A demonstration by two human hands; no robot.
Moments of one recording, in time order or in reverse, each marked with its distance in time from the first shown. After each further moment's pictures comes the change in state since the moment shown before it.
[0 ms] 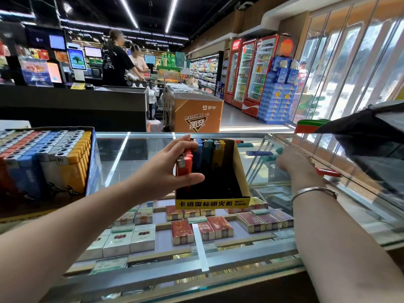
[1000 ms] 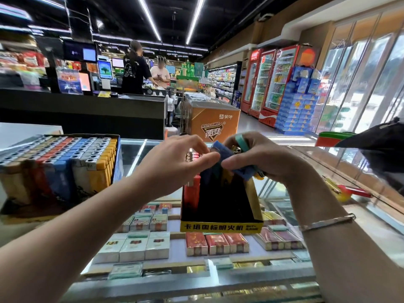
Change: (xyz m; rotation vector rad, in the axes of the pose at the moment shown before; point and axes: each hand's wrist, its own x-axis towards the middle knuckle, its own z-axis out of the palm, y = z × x) left_hand -0.003 0.033 -0.032 0.237 0.240 0.013; right_hand -0.096 -0.074 -0.037 0.869 -0.811 -1.124
